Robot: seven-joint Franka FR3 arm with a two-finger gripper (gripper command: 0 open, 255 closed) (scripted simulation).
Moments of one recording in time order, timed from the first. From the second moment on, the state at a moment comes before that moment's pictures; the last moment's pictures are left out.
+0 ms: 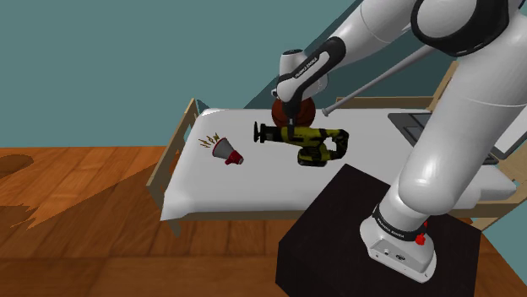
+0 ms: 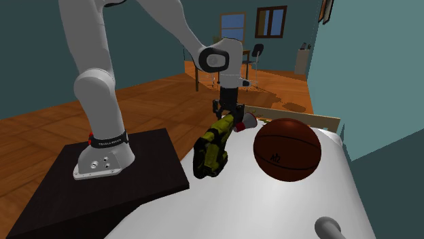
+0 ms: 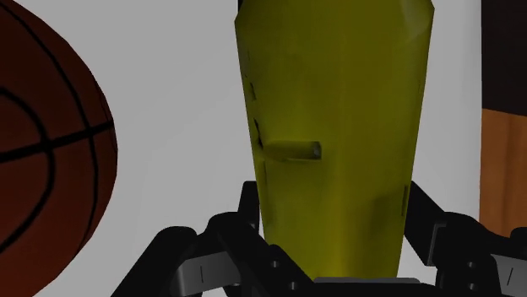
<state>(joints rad) 0.02 0.04 -0.22 -2.38 -0.05 2.38 -0.79</state>
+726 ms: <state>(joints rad) 0.02 -0.05 -0.22 -2.32 -0.07 2.22 -0.78</state>
